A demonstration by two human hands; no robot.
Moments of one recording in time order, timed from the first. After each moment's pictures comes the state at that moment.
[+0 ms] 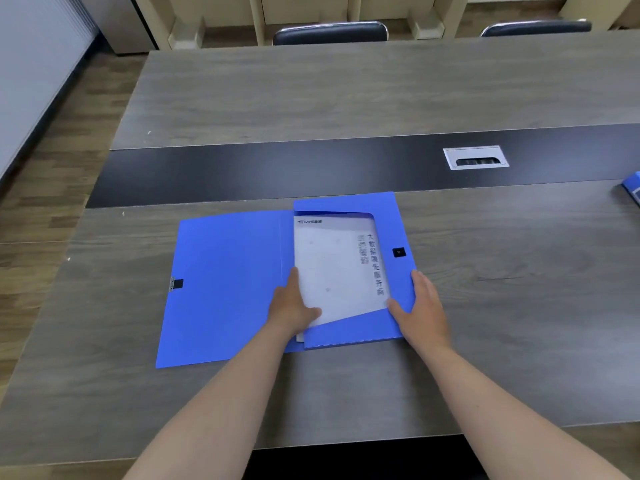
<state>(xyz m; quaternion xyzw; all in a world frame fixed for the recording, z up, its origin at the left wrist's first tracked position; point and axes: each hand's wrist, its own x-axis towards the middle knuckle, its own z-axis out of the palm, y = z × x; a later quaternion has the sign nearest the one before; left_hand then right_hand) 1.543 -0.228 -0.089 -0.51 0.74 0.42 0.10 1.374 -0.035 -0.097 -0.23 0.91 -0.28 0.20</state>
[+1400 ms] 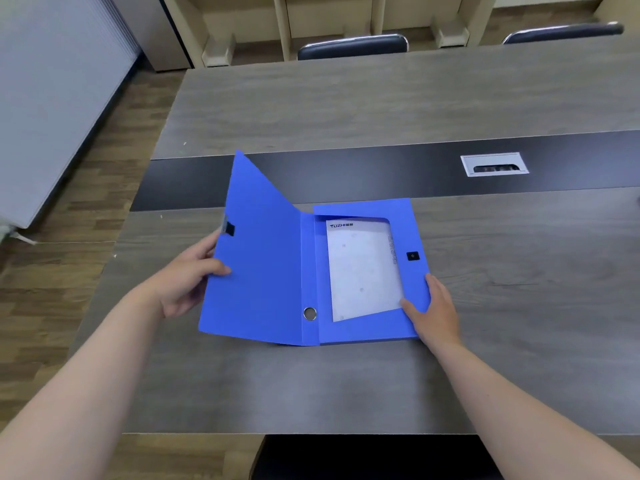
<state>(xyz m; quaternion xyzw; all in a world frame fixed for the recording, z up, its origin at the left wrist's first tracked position) 1.661 -0.311 0.086 -0.42 0.55 0.72 -0.05 1.370 -0.033 -0.090 -0.20 0.89 -0.34 0.25</state>
